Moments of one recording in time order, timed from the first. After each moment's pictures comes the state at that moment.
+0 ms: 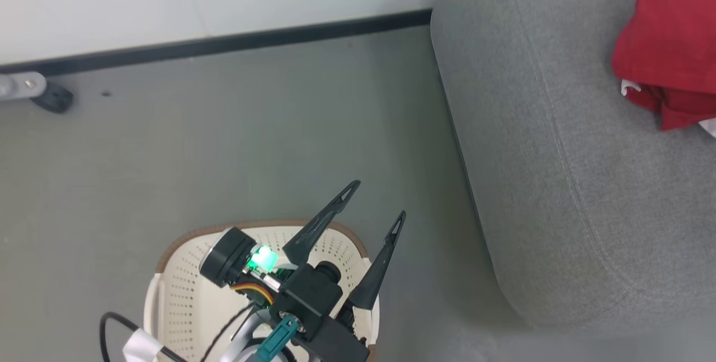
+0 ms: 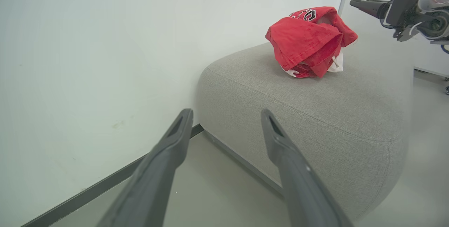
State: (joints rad) left arm -0.39 0.17 -0.63 -0.03 -0.15 0.02 -0.06; right arm -0.76 -0.45 -0.20 0.74 0.33 0.08 -0.26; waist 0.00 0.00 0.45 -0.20
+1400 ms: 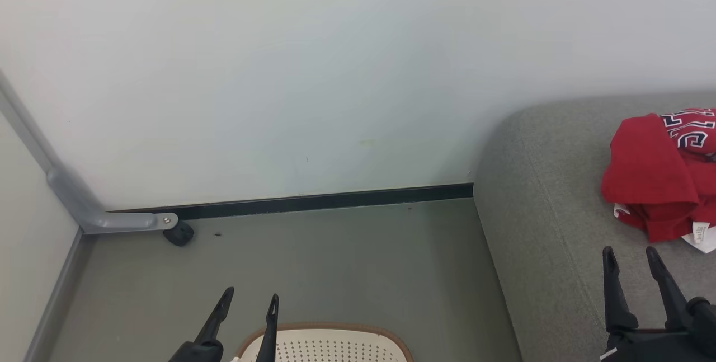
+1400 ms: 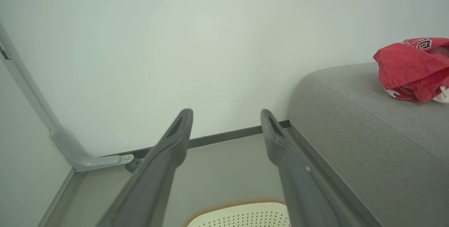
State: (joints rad) left arm -0.02 0.19 -0.36 0.06 -0.29 0.12 -0.12; right arm -0.12 -0.17 -0.02 0.27 0.23 0.09 -0.26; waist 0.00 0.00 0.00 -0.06
